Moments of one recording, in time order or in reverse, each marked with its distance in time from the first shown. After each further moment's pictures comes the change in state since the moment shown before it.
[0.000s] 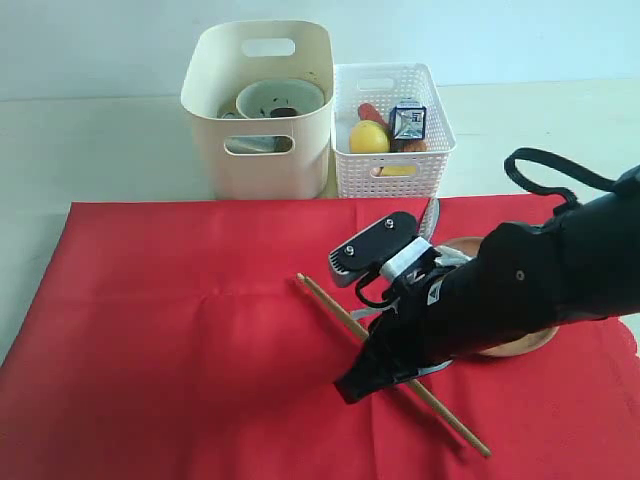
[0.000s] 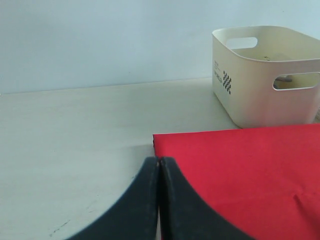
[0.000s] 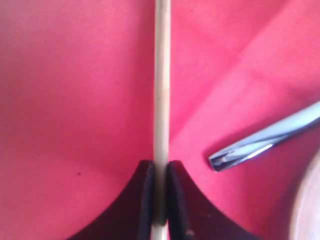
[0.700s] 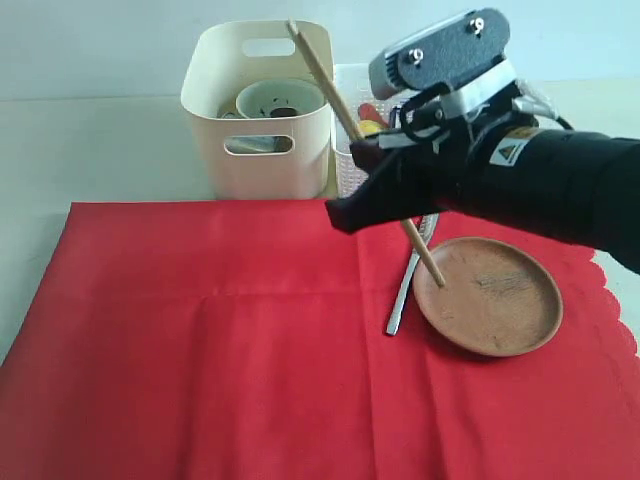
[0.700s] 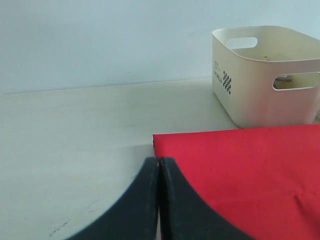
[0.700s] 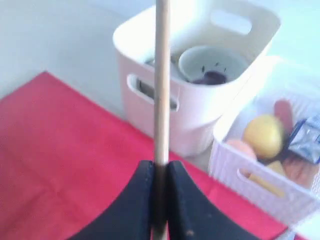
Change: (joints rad) left arm 0.000 0.000 0.000 0.000 0.000 0.000; right arm 0.000 -0.345 -0.013 0.000 -0.347 -0.048
